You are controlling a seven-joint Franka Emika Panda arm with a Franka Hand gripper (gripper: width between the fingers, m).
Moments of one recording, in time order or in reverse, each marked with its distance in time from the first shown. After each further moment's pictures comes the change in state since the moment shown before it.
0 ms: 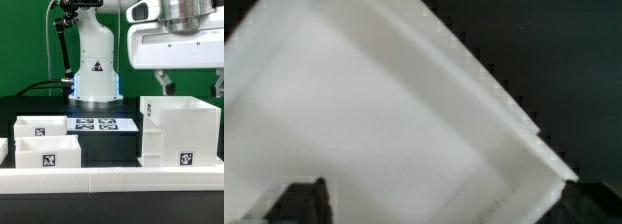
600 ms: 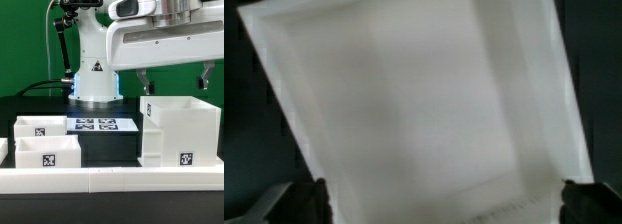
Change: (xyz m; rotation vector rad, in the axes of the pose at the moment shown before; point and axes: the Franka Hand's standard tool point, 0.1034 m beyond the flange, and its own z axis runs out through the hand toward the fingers) arm 0.010 0.029 -0.008 0.004 0.003 -0.396
